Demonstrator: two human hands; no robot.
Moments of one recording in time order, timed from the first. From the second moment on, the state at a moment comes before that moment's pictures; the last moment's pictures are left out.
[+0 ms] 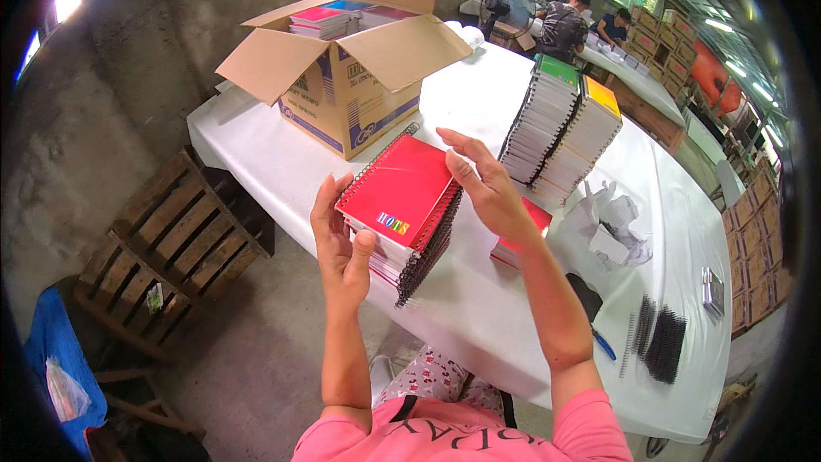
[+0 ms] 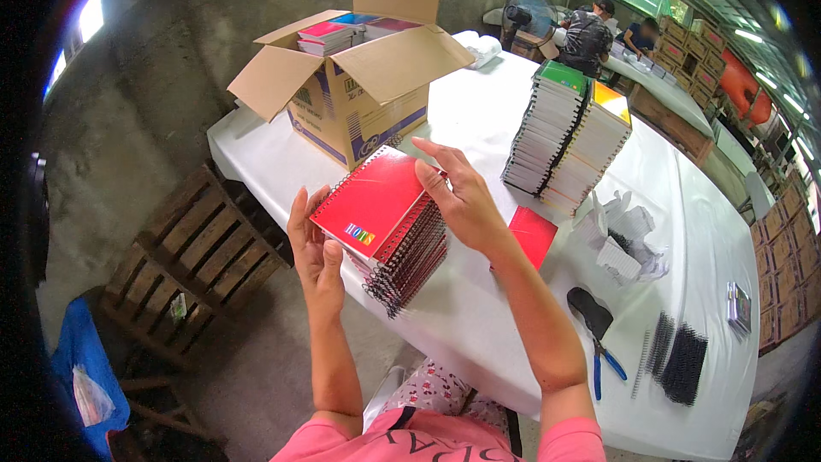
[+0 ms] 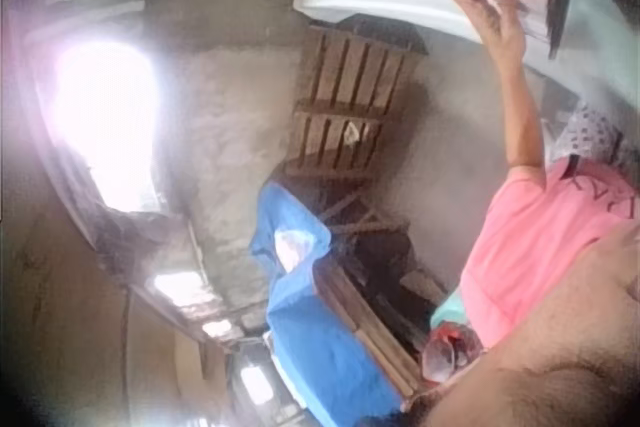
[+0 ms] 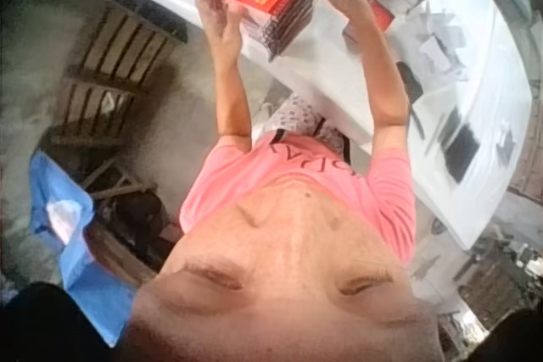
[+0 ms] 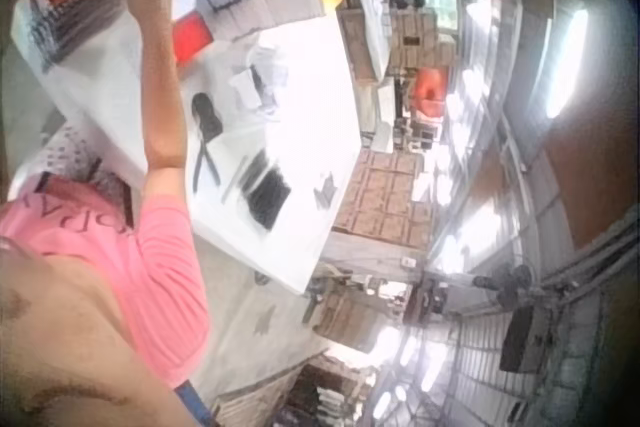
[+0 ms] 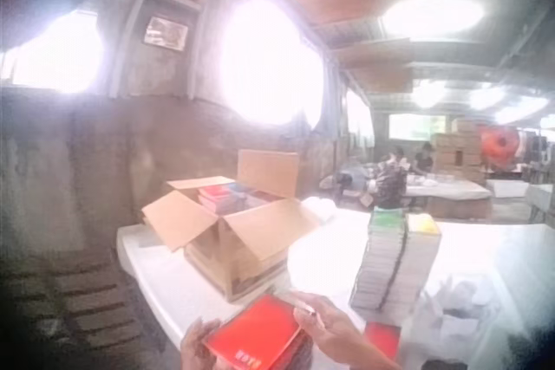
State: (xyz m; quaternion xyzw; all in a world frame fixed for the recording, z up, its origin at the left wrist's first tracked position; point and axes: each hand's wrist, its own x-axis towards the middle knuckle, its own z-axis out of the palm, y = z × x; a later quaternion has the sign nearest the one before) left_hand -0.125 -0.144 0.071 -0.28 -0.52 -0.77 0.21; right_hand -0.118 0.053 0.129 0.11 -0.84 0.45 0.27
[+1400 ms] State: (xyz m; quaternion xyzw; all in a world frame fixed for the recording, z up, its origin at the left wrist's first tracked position) left_hand -0.018 -0.012 0.021 -0.54 -0.80 -0.25 0.03; right_hand 0.221 0.269 -0.040 -0.60 -0.77 -0.06 0.22
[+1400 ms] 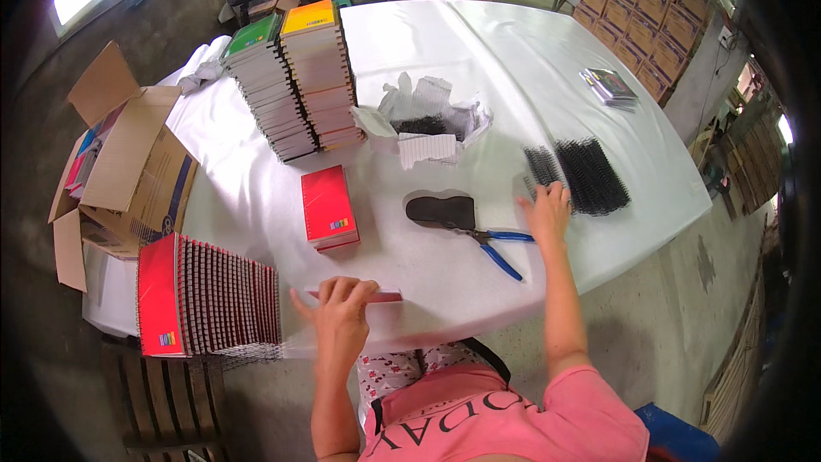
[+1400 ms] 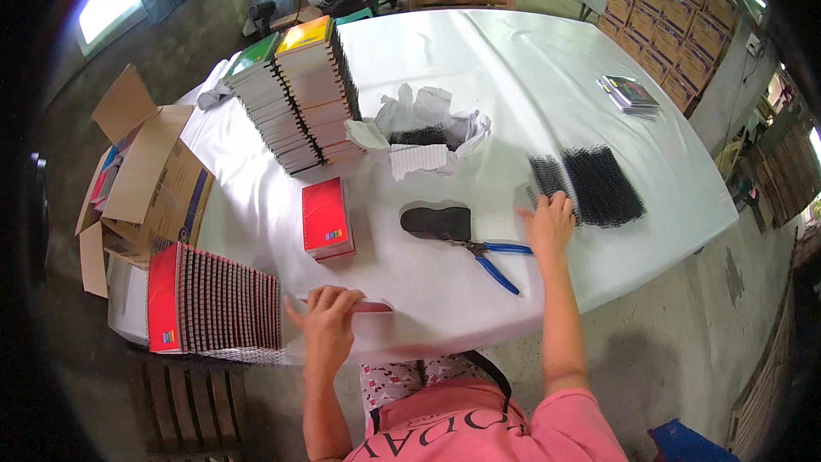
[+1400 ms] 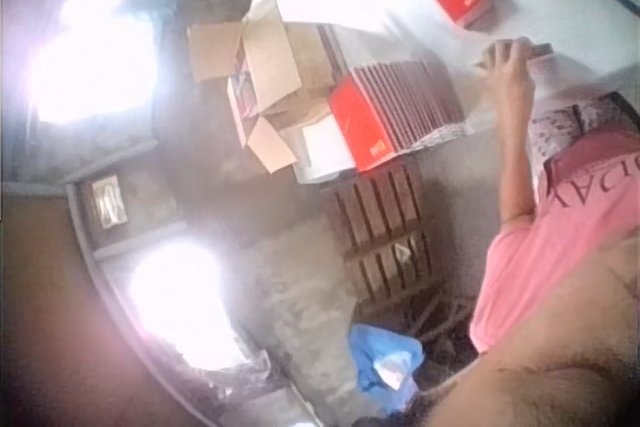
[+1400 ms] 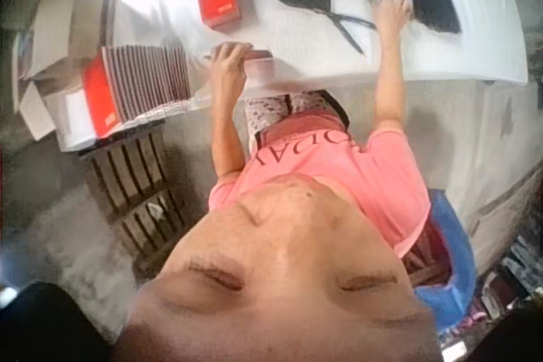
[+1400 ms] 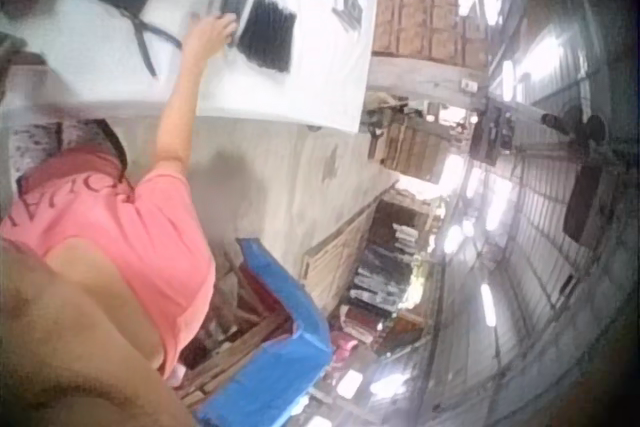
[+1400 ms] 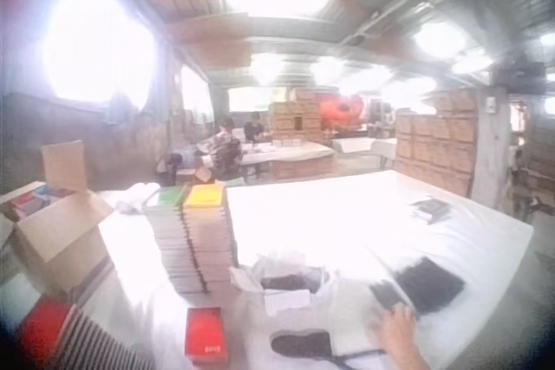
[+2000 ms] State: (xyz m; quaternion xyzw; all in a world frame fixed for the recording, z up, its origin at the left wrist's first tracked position) left_hand -0.005 0.011 -0.043 -0.45 -0.77 -0.36 0.26; right_hand 0.129 0.135 0.008 -0.16 -0.85 0.43 0.26
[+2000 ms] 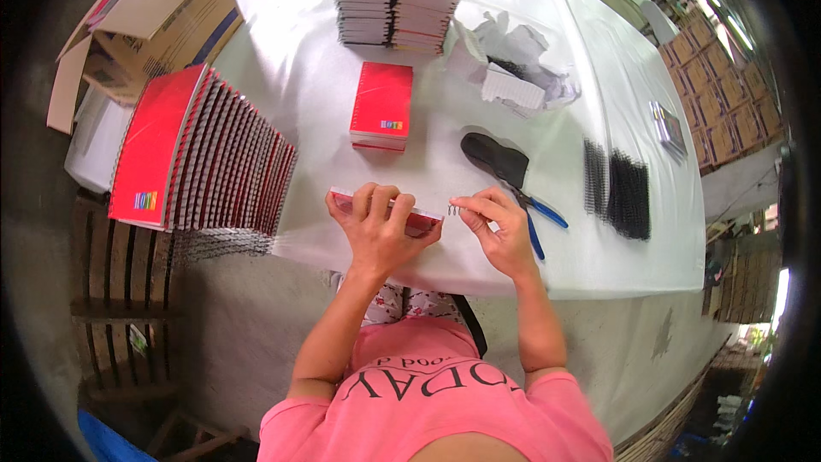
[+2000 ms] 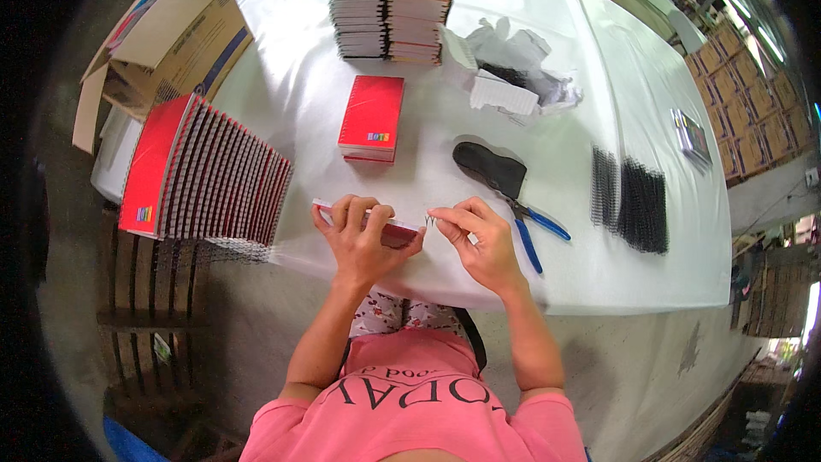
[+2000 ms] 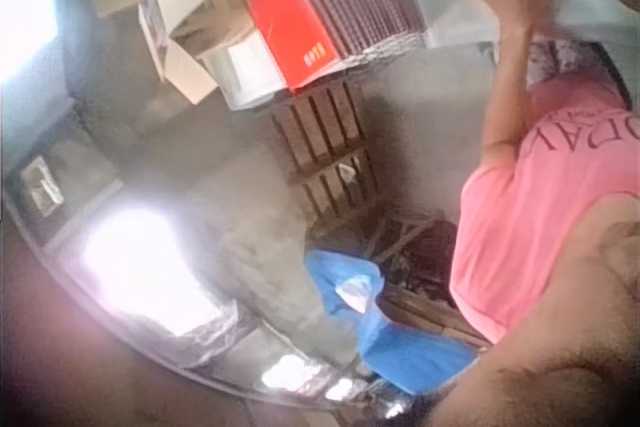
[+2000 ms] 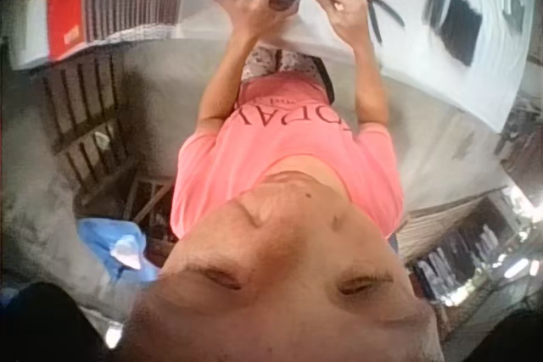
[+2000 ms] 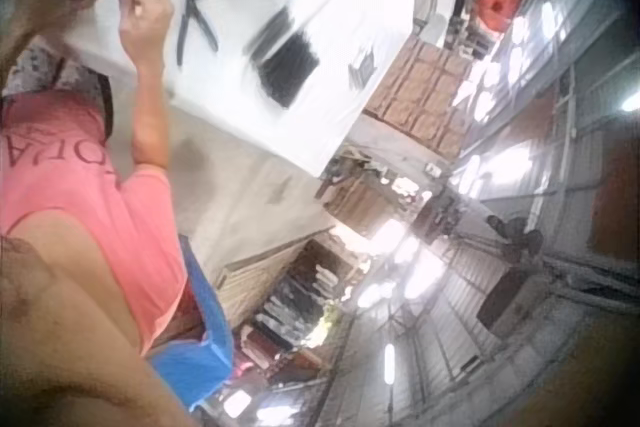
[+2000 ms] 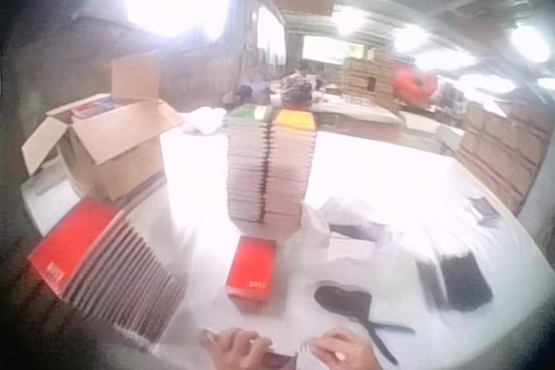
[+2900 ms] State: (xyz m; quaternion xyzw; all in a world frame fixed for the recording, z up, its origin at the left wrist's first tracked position) left_hand -0.007 -0.007 -0.021 -0.48 -0.81 -0.28 0.17; right_hand 0.119 0.136 0.012 -0.05 -0.94 0.28 0.16
